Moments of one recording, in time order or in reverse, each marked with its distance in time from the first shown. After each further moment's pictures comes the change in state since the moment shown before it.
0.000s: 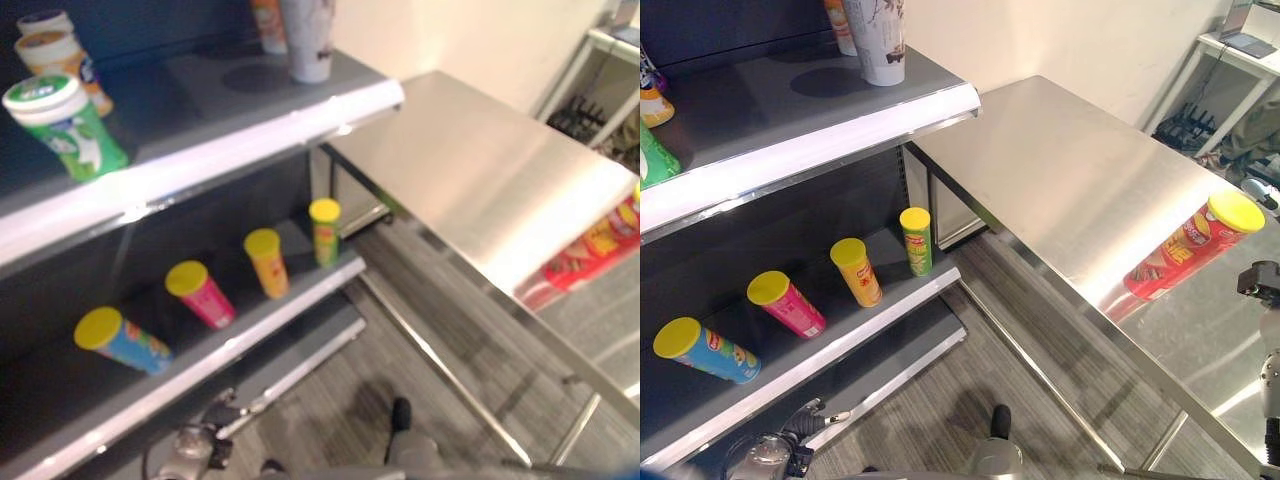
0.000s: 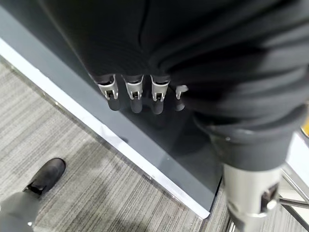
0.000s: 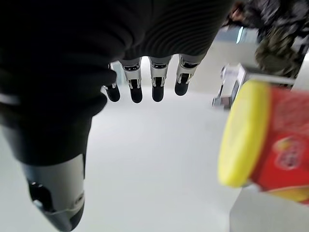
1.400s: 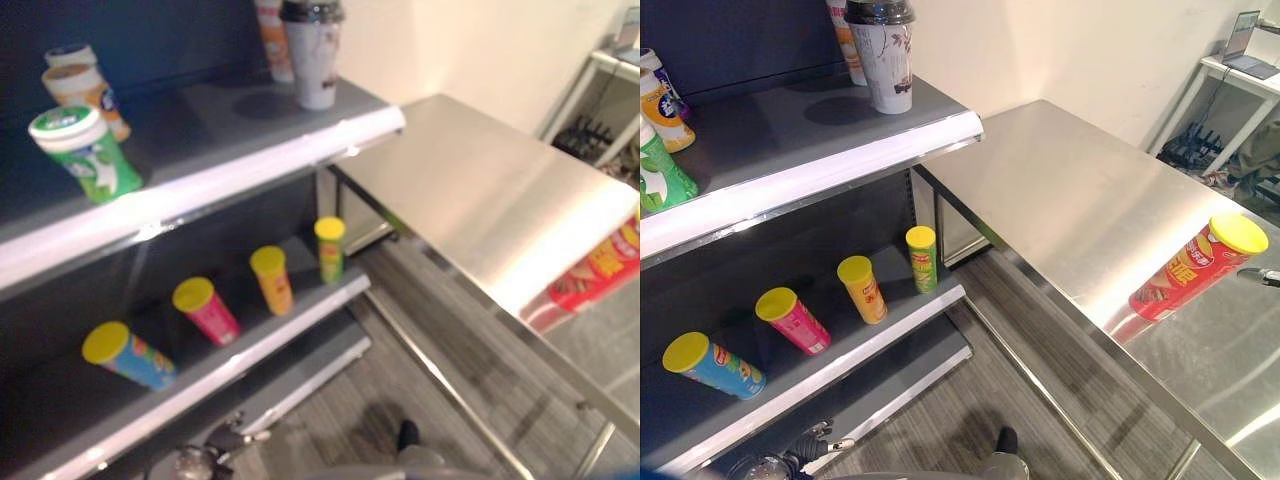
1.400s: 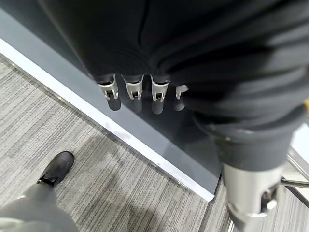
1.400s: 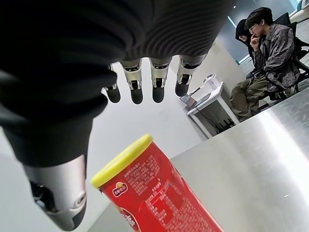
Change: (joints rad) left arm 0.065 -0.020 -0.005 0.000 0.082 -0.018 -0.053; right arm 0.479 -0.170 -0.208 -0.042 -0.316 0.101 0.221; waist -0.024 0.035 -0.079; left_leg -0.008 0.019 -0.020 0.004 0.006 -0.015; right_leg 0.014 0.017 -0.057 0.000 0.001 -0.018
